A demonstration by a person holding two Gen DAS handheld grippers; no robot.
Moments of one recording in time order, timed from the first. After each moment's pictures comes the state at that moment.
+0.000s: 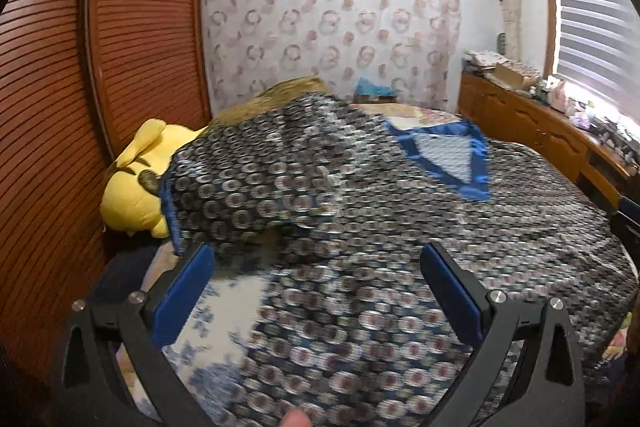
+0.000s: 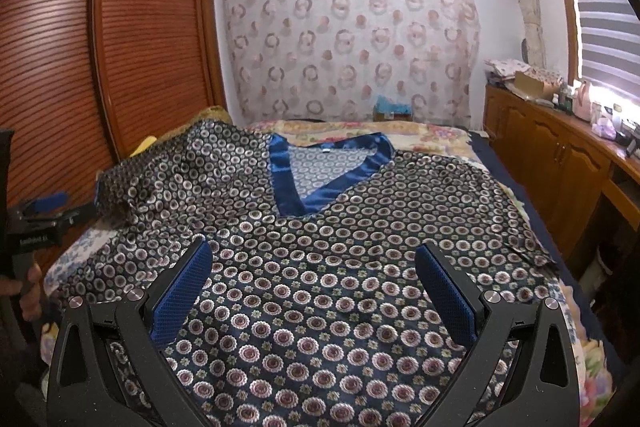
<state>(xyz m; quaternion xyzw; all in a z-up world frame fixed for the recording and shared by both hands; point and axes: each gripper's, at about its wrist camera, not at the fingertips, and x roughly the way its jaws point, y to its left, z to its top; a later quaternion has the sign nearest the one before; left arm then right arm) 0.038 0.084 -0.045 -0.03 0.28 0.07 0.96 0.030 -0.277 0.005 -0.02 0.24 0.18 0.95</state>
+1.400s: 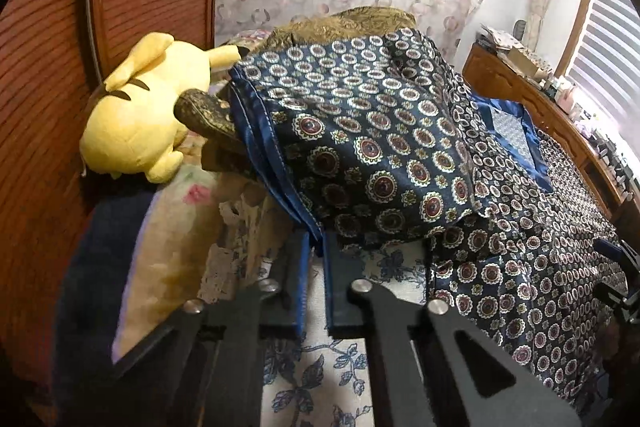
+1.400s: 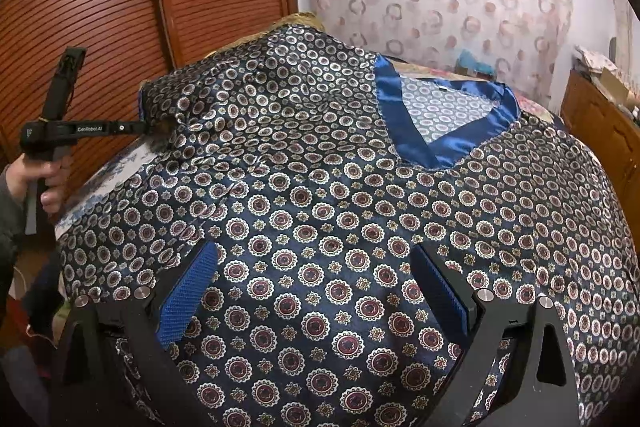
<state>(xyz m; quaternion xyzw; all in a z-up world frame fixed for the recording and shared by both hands) 0.092 0.223 -0.096 -0.11 0.38 0.02 0.92 0.072 -0.183 -0.053 -0.10 0.34 0.30 0.89</state>
